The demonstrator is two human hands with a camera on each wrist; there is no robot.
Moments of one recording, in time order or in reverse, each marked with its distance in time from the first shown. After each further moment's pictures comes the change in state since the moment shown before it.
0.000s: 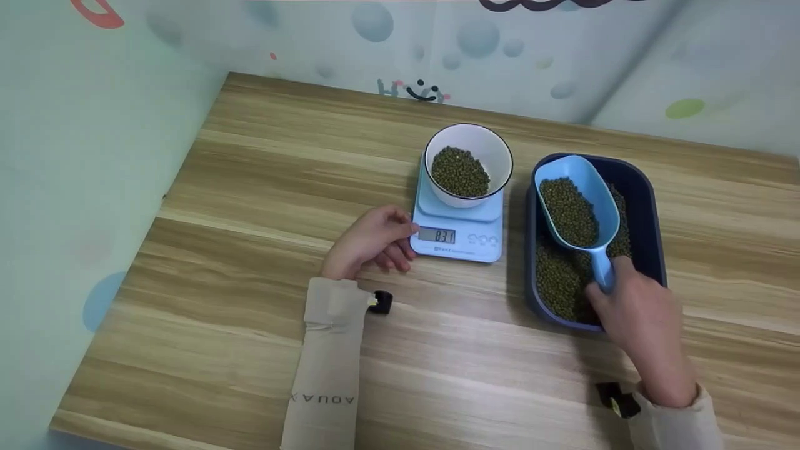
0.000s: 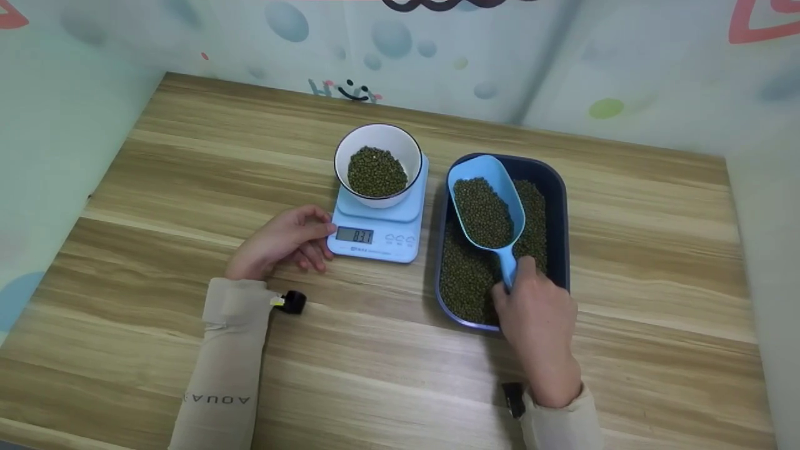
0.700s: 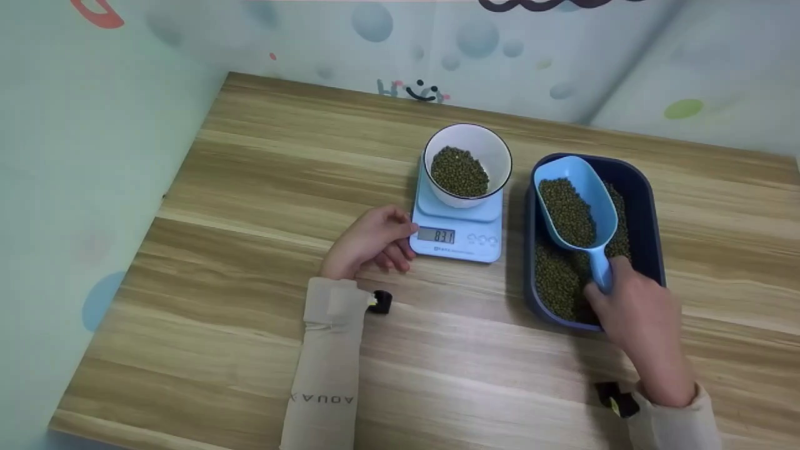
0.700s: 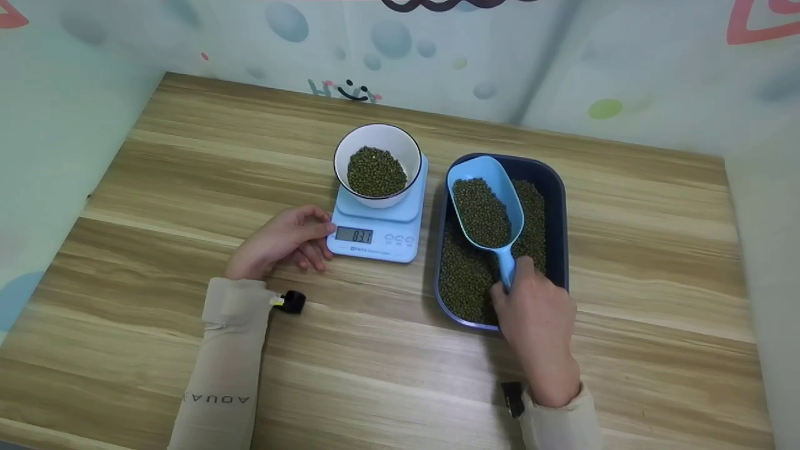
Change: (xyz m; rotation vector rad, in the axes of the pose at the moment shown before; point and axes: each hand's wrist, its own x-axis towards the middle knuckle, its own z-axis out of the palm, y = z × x) left_hand 0.014 -0.014 -0.003 0.013 0.009 0.003; right_hand 0.000 0.000 0.000 -0.015 0.013 -0.018
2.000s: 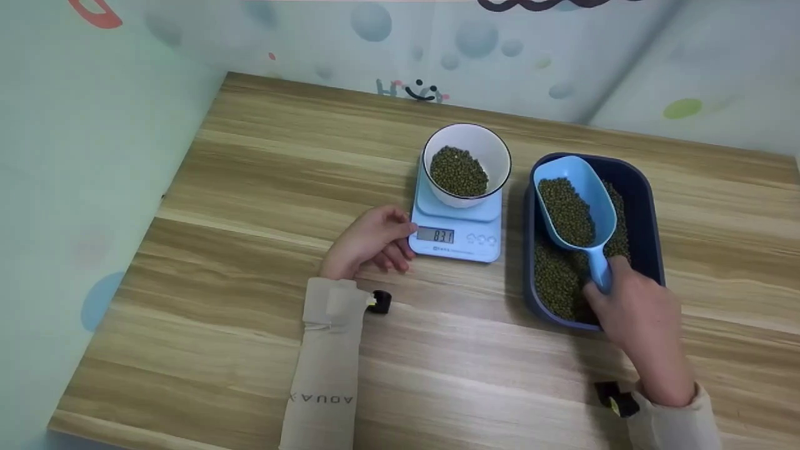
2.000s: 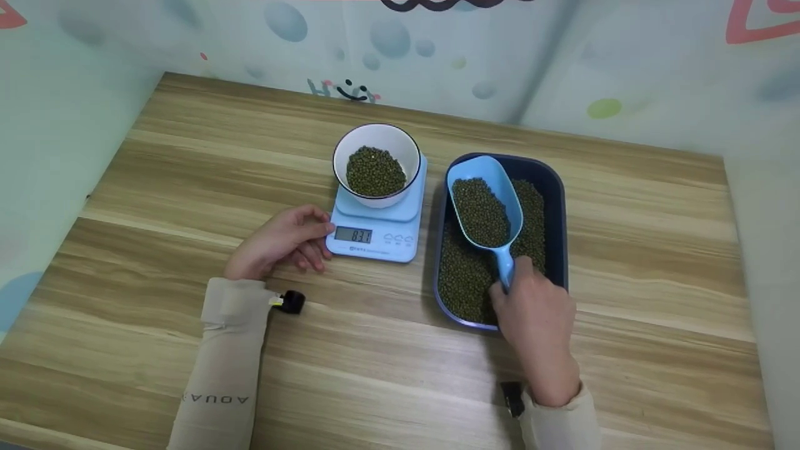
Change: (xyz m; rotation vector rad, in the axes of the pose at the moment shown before) left_hand -0.002 0.003 0.000 0.016 0.009 -0.012; right_hand 0.000 0.001 0.002 -0.005 0.018 -0.016
